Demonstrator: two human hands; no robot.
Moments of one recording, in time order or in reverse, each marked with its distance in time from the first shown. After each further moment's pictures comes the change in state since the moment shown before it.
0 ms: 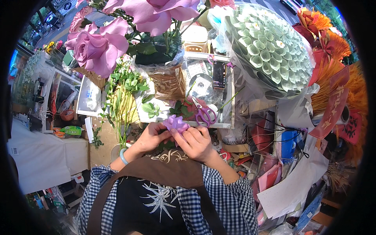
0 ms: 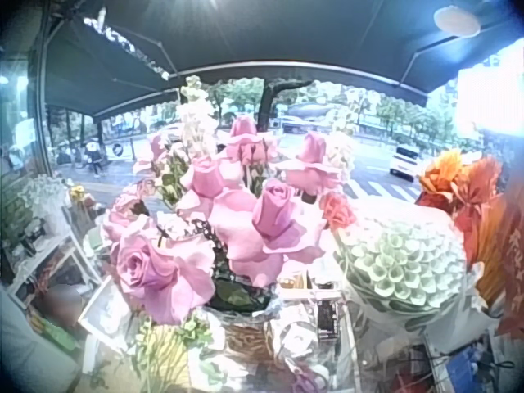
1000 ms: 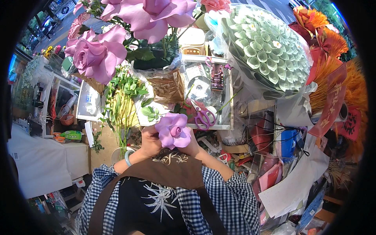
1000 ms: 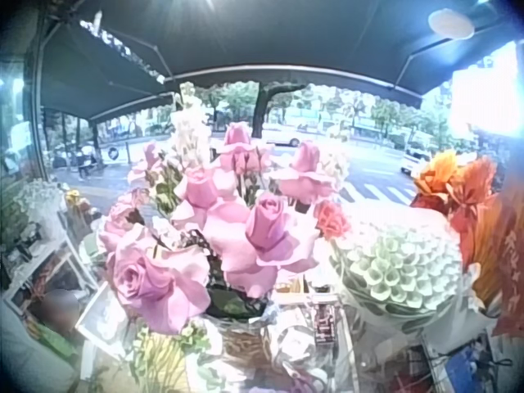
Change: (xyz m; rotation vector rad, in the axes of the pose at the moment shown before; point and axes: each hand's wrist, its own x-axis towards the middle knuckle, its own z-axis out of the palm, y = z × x) left_hand 0.004 -0.017 0.015 -0.020 0.303 0.491; right_hand -0.029 0.005 0.070 1.085 -0.216 0.612
